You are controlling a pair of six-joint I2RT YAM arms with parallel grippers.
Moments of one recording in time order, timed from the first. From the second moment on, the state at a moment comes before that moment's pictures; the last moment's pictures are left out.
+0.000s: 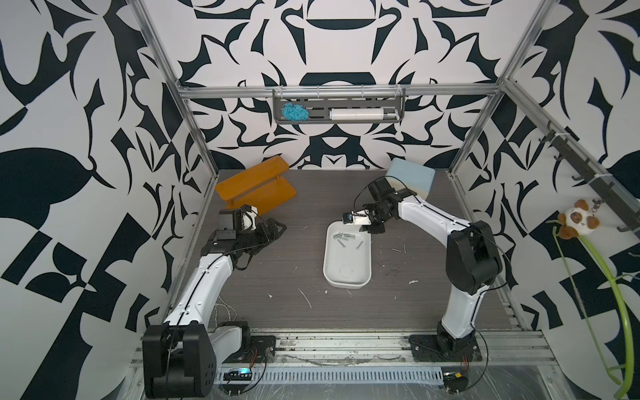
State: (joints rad) left arm -0.02 1.14 0.76 -0.42 0.60 -0.57; right arm 0.46 1.90 1.49 -0.78 -0.26 -1.35
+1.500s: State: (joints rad) left arm -0.62 1.79 1.69 -0.77 0.37 -0.23; right arm 0.29 1.50 1.39 -0.56 -0.10 -0.50
